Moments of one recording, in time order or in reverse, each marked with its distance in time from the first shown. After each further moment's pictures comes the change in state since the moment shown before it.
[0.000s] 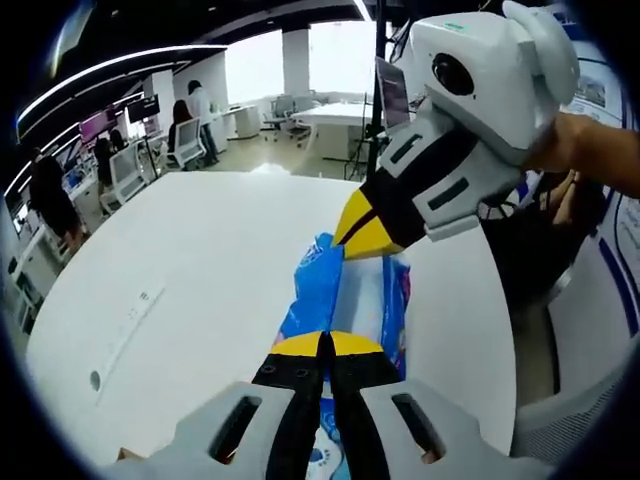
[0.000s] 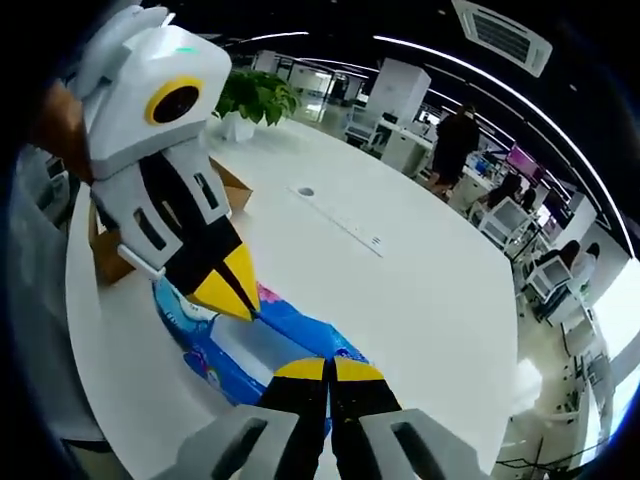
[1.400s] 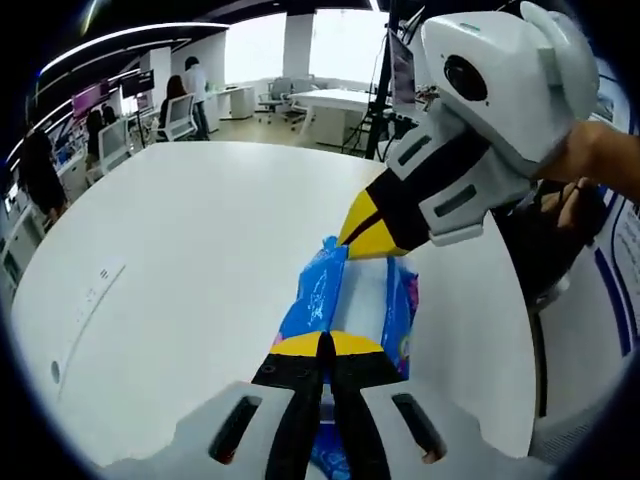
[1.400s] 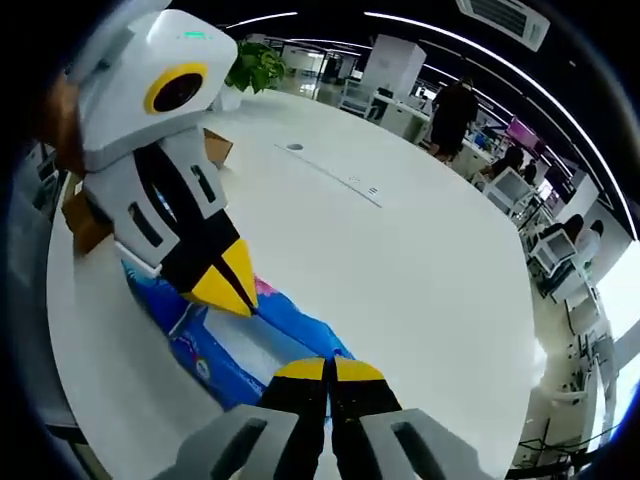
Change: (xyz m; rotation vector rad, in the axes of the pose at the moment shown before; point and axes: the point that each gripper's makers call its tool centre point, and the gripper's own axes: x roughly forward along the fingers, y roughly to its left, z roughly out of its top) left arm 0.064 0.001 -0.027 -0.063 0.052 -0.058; right arm 0.043 -0.011 -0.059 0.052 0.096 0.005
